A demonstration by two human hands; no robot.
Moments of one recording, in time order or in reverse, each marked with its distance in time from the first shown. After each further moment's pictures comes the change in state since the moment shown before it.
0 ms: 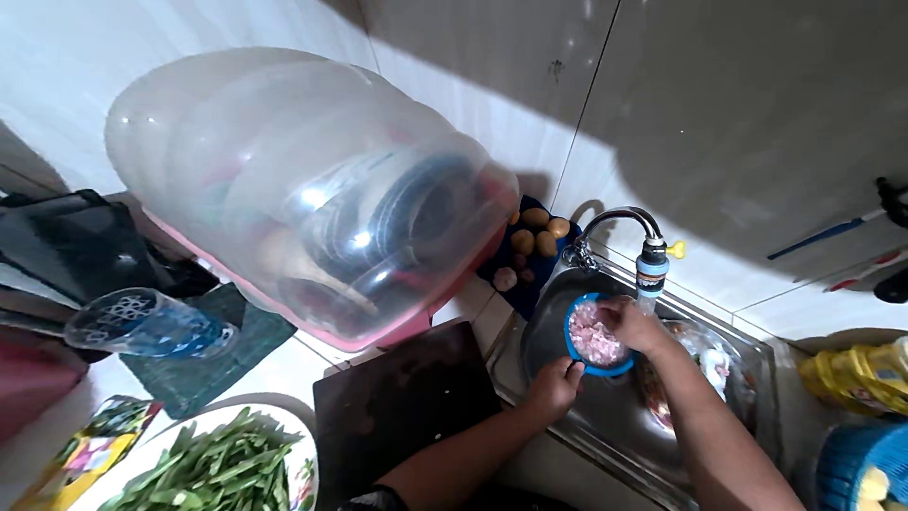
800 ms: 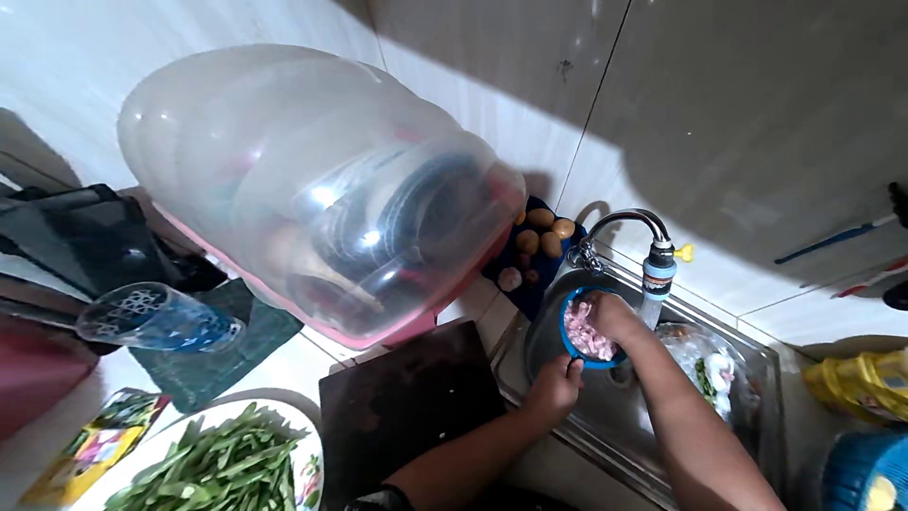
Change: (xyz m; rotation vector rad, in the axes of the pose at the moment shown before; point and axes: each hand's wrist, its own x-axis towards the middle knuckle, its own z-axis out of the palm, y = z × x) left_hand 0.005 -0.008 0.004 0.015 0.112 0.045; right_hand 0.032 -0.064 0.005 -0.110 -0.150 0.146
